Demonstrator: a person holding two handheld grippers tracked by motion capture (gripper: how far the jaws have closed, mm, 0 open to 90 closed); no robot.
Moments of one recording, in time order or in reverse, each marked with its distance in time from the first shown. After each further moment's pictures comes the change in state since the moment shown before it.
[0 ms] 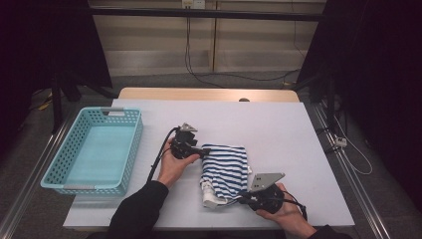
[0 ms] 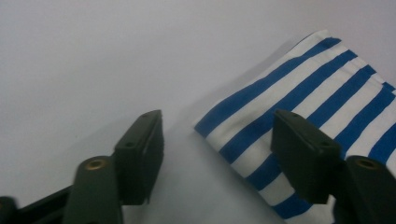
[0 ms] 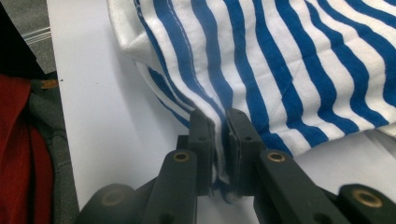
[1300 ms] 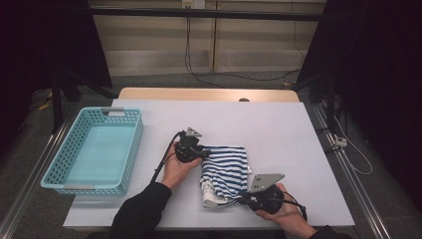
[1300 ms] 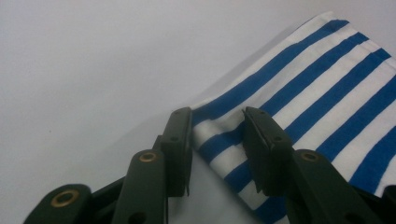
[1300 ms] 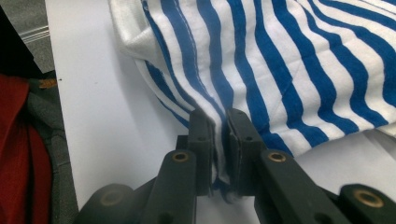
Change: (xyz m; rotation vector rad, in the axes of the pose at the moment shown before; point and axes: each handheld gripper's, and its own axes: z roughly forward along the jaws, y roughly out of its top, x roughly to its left) left arm -0.014 -0.006 0.008 0.030 0.037 0.064; right arm 0.002 0.000 0.000 -0.001 -0.002 -0.009
